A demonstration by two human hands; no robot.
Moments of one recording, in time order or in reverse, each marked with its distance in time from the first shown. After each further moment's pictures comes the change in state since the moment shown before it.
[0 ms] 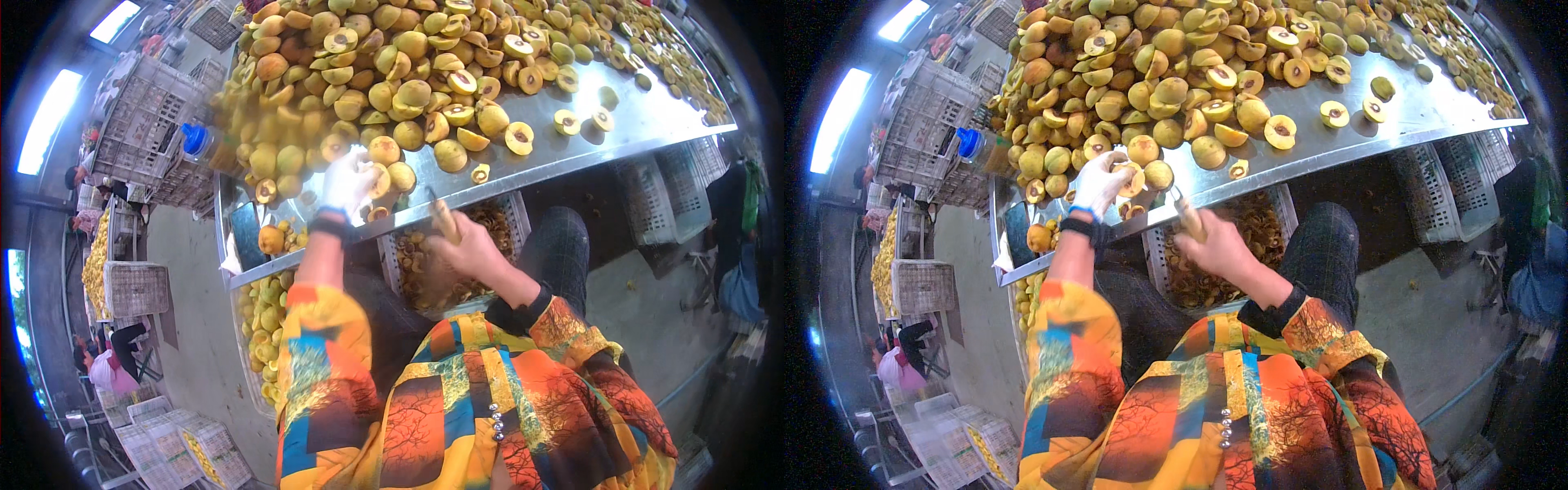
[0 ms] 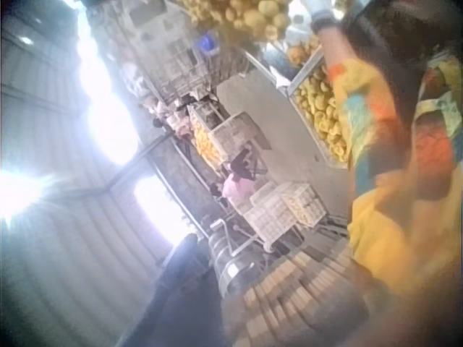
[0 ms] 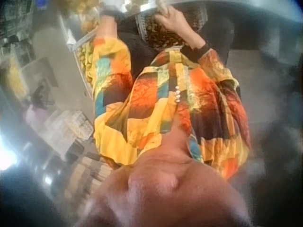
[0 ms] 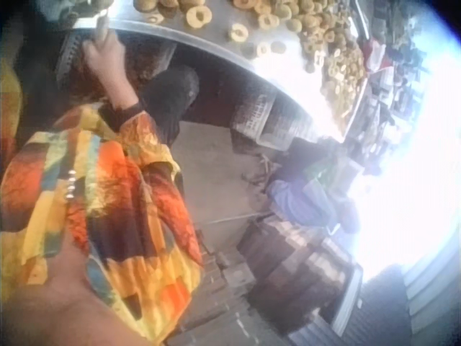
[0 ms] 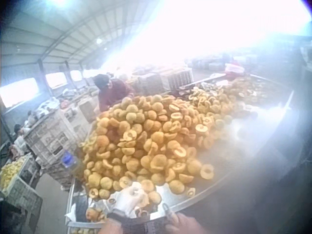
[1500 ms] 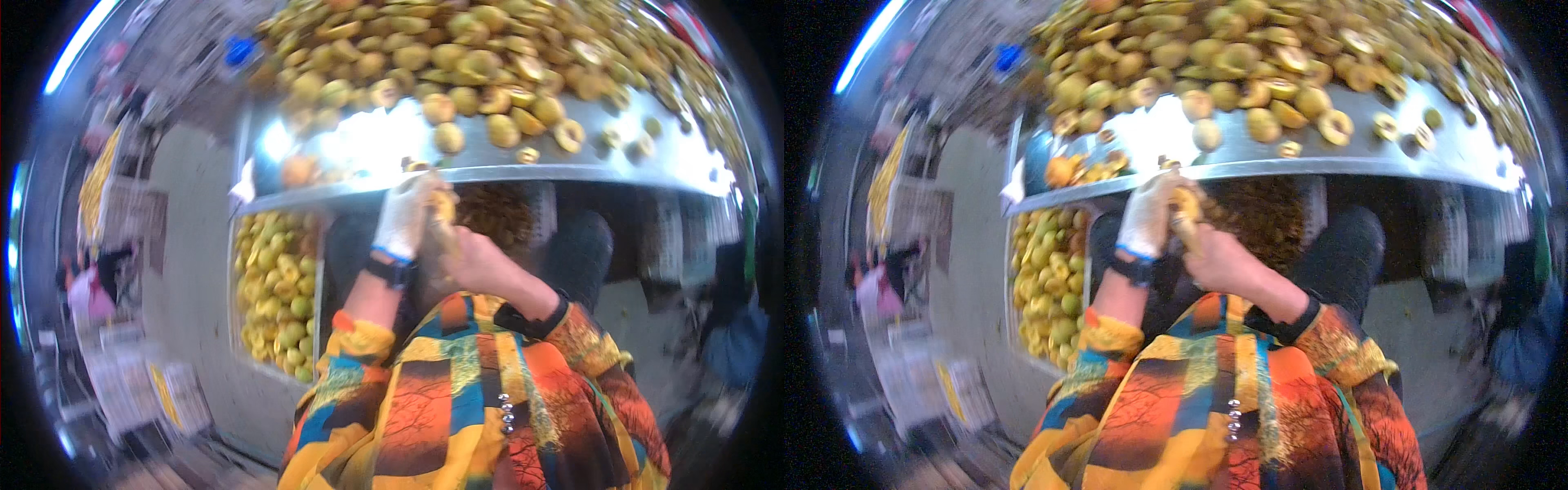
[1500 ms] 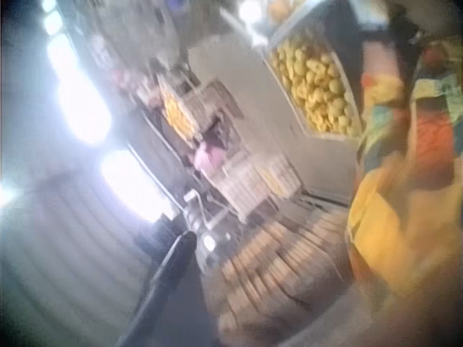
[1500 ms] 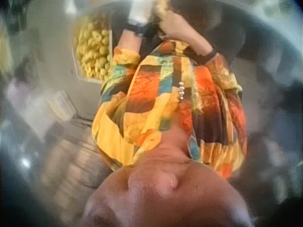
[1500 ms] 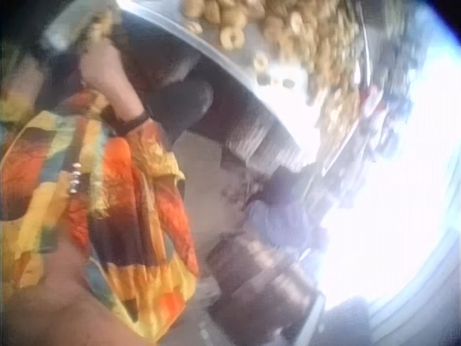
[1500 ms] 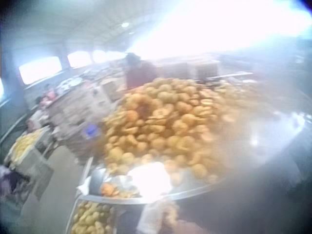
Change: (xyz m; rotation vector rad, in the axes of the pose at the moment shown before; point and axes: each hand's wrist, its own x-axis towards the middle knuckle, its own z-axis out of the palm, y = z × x) left_hand -0.129 0.065 0.015 -1.232 0.068 -0.425; right_hand -0.037 -0.037 0.027 -0.172 -0.443 -0.006
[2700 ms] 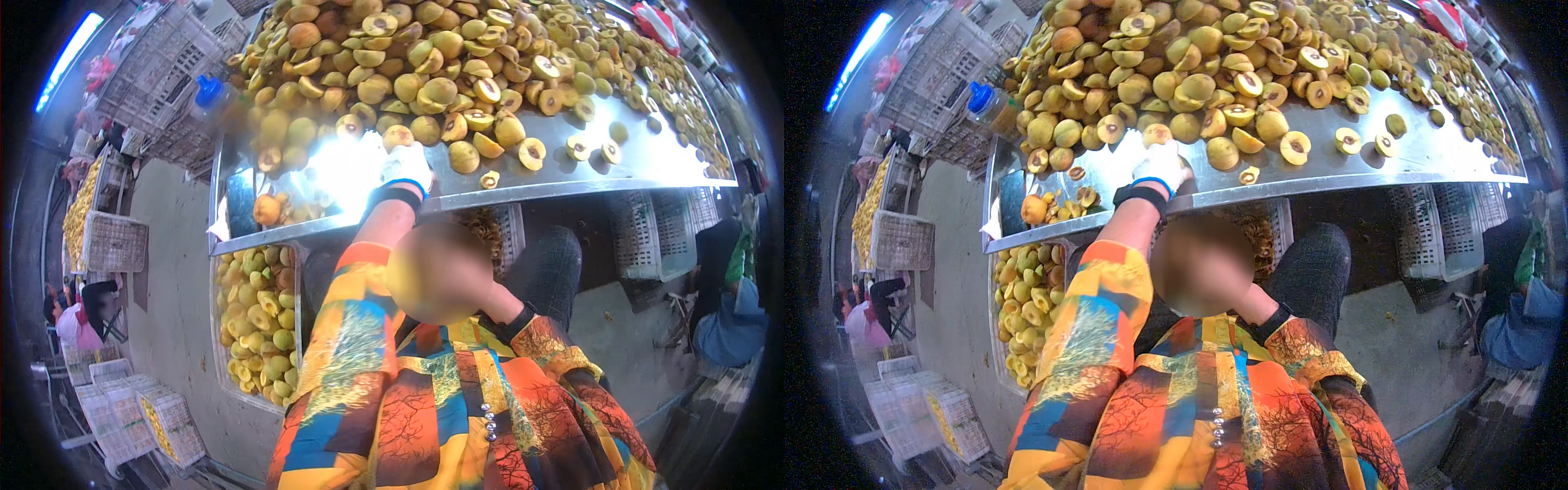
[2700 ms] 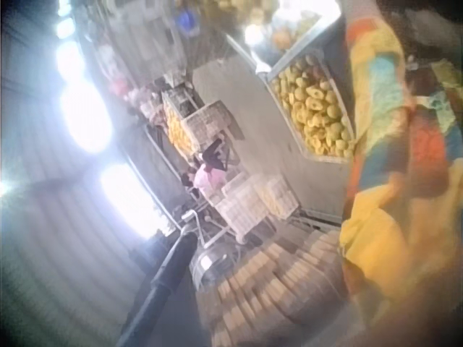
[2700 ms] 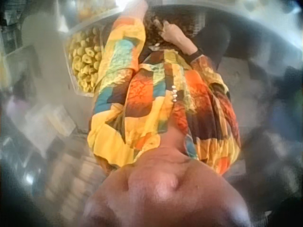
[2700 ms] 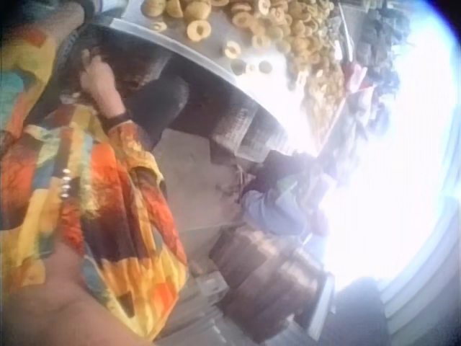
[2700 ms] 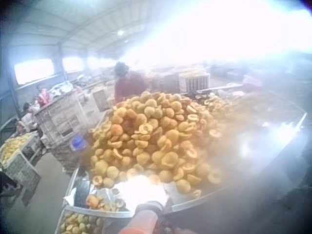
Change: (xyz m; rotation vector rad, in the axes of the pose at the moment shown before) left_hand 0.137 -0.006 0.046 1.626 0.075 0.194; right_hand 0.030 0.156 0.026 0.348 0.022 -0.448
